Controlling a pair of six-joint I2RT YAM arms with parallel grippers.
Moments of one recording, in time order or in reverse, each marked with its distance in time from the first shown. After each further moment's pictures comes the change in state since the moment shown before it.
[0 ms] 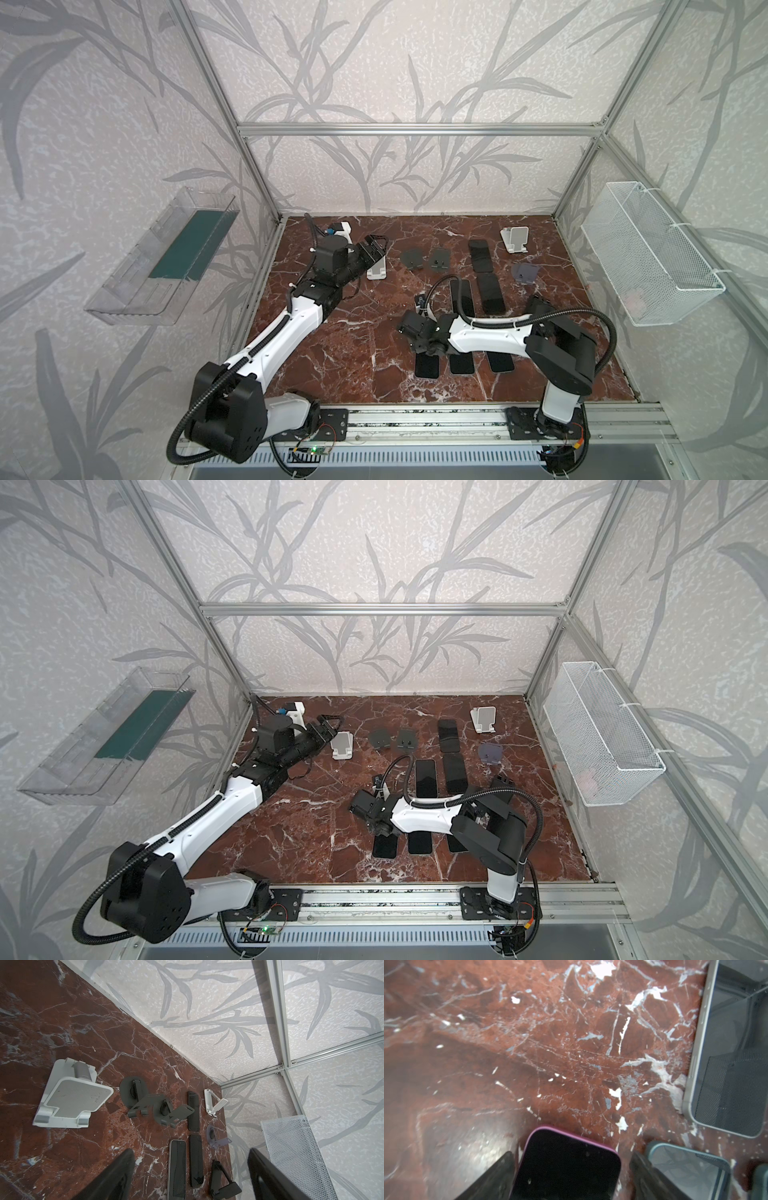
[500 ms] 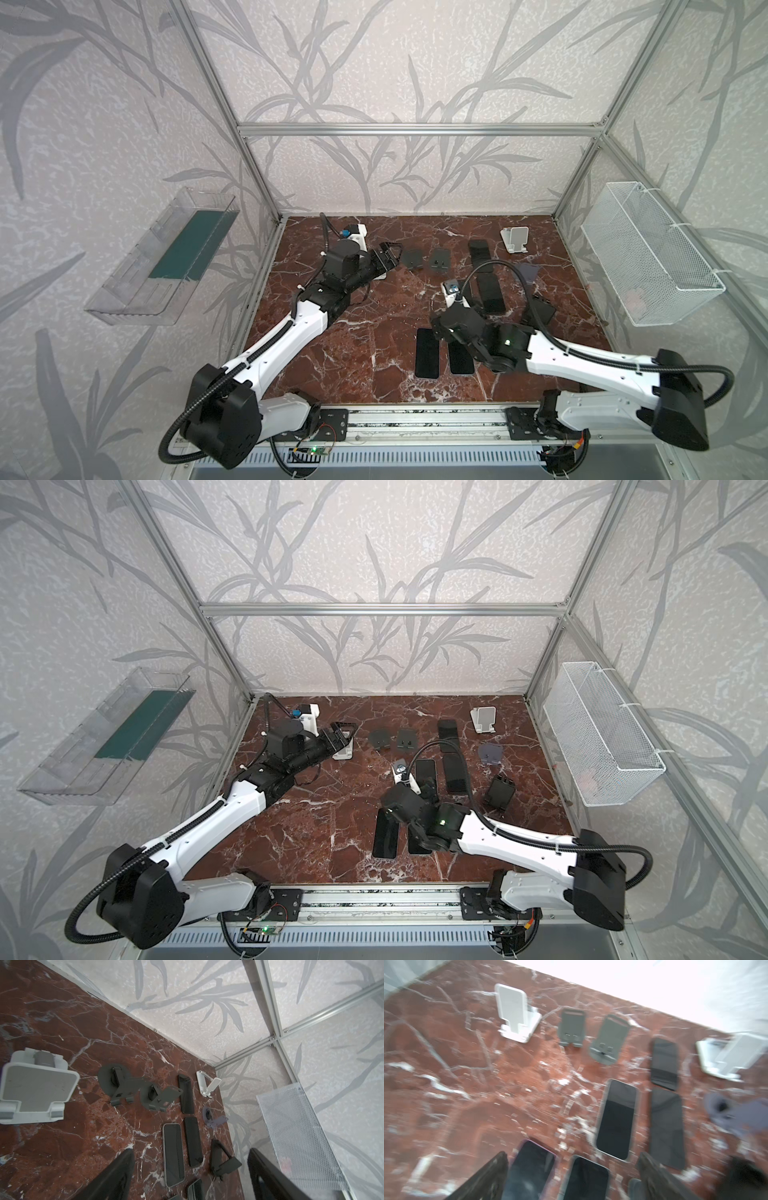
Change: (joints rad) left arm -0.152 -0.045 0.003 -0.034 -0.037 0.124; right arm -0.024 -0.703 -0.346 0.155 0.260 -0.318
